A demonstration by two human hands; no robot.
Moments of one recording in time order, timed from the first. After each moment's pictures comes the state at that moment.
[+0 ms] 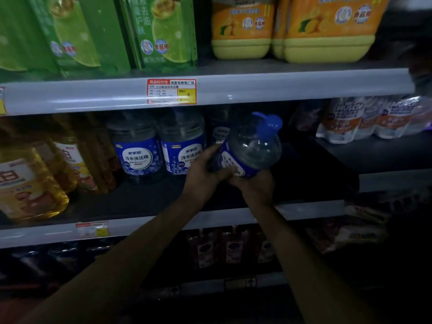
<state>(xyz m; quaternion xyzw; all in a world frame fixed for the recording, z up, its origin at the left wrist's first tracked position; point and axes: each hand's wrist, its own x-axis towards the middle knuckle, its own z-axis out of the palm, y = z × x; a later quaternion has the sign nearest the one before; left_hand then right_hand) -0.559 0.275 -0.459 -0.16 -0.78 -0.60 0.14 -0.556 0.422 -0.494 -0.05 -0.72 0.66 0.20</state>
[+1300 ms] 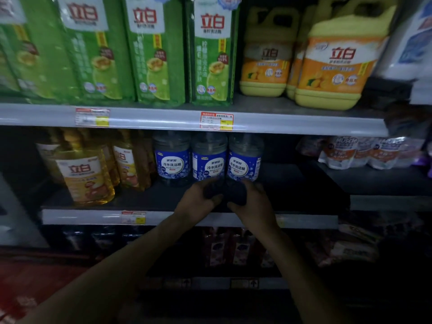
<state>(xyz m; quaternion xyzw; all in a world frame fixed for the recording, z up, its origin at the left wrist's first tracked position) -0.470 0.204 -0.435 -0.07 -0.87 -0.48 0.05 -0.463 0.384 -0.440 0.06 -0.92 0.38 0.13</state>
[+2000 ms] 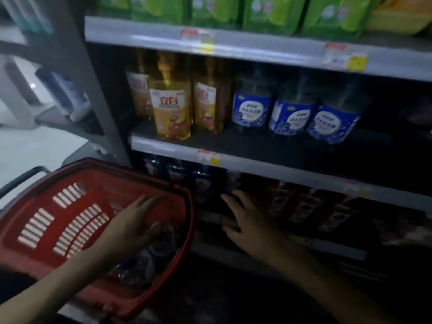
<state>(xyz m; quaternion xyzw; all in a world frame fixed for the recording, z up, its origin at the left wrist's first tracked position) -0.234 -0.059 -0.529 0.00 -0.97 -0.24 0.03 -0.342 0.243 -0.521 0.35 -0.93 0.15 -0.03</state>
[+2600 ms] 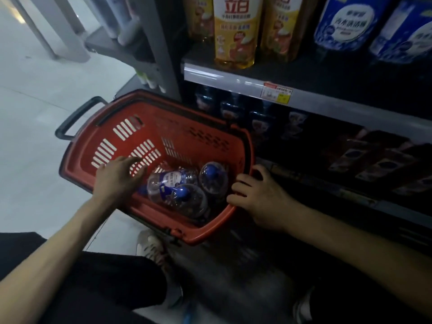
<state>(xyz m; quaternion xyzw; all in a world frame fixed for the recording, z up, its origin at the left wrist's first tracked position) -0.156 -0.187 -0.584 0.28 -0.96 -0.06 0.01 -0.303 0.165 -0.592 0.64 -0.77 -0.04 0.02</state>
